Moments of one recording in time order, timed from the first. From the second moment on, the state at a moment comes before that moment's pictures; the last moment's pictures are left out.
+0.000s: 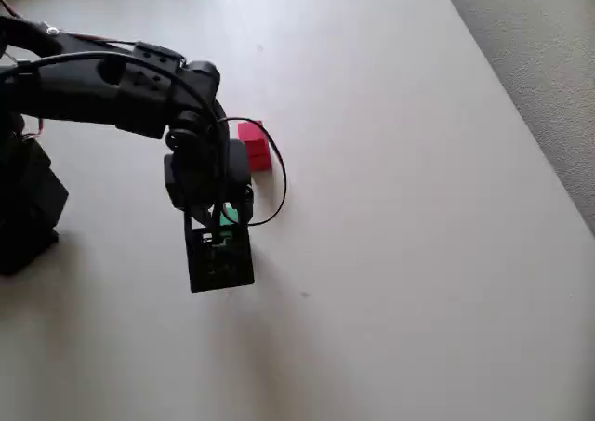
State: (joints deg) arm 23.8 78.2 92.7 78.0 -16.5
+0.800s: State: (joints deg) arm 4.2 89.5 75.0 95.4 -6.3
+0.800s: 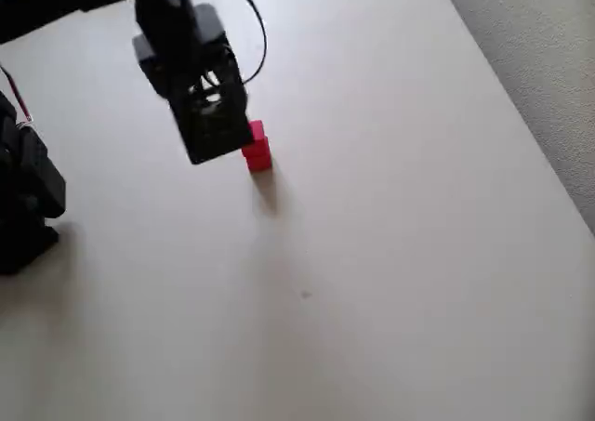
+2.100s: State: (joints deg) arm 0.8 75.5 64.9 96.6 -2.4
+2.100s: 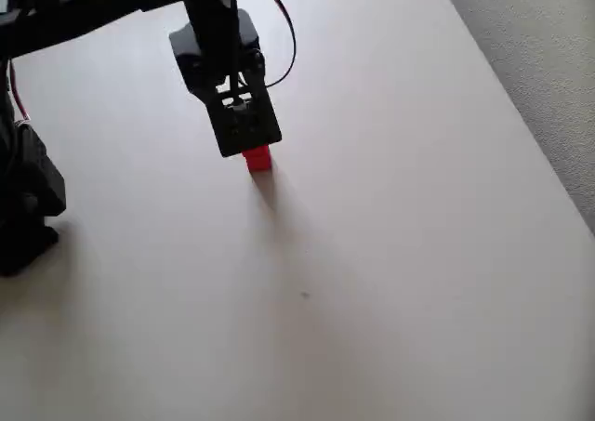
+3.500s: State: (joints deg) arm 2.5 78.5 59.7 103.6 -5.6
